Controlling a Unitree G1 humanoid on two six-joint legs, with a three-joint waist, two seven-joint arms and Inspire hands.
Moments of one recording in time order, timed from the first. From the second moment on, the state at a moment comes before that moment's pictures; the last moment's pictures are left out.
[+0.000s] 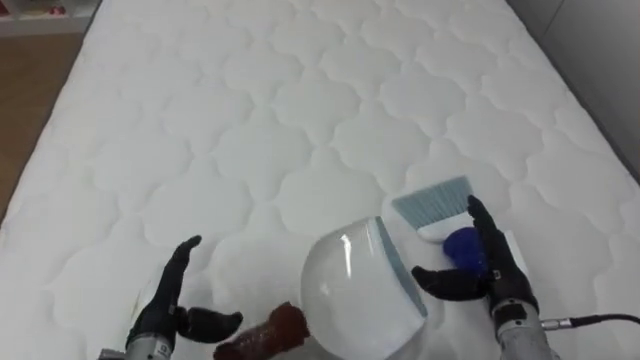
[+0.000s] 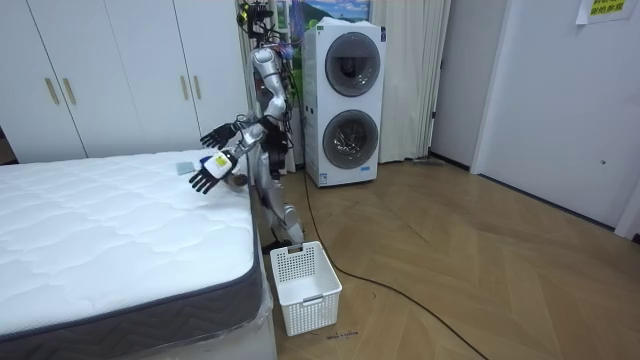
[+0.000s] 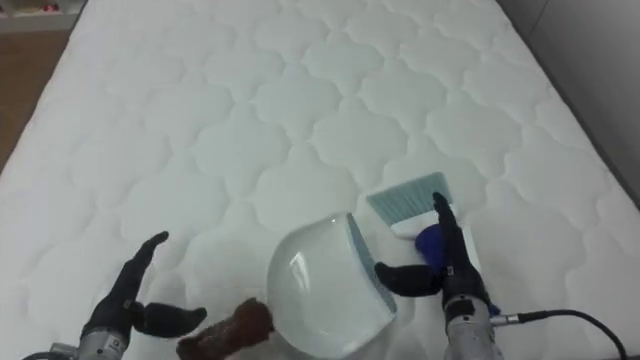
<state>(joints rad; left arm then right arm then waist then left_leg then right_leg) 0.26 0.27 -0.12 0.49 0.21 -0.09 0.19 0.17 -0.30 0.16 0.47 -0.07 -0.15 -0.28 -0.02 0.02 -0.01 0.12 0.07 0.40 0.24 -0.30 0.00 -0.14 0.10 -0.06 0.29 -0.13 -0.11</state>
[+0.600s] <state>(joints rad) 0.31 0.23 0.06 0.89 0.15 -0.20 0.27 0.23 -0.27 0.08 0.93 -0.06 -0.20 -0.35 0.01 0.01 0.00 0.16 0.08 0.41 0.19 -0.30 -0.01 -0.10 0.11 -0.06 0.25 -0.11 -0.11</state>
